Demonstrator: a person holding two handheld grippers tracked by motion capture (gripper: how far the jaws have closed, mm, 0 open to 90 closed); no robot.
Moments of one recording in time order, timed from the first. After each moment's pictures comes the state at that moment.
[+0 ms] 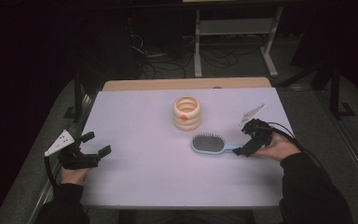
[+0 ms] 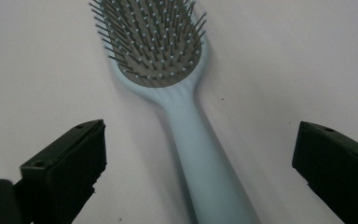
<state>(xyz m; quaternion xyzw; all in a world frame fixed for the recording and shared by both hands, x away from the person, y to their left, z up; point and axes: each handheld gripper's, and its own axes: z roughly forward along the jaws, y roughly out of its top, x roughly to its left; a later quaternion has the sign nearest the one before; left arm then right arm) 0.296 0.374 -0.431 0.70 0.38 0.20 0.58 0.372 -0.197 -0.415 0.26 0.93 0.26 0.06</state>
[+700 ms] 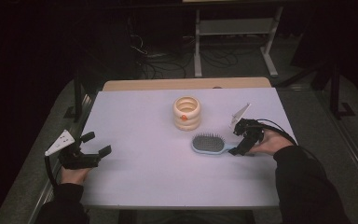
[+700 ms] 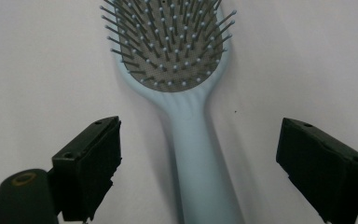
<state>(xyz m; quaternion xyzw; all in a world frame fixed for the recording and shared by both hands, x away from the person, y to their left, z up) 0.296 0.374 -0.431 0.70 0.38 0.20 0.58 0.389 -0.175 -0.421 0.19 0.96 0.21 0.04</state>
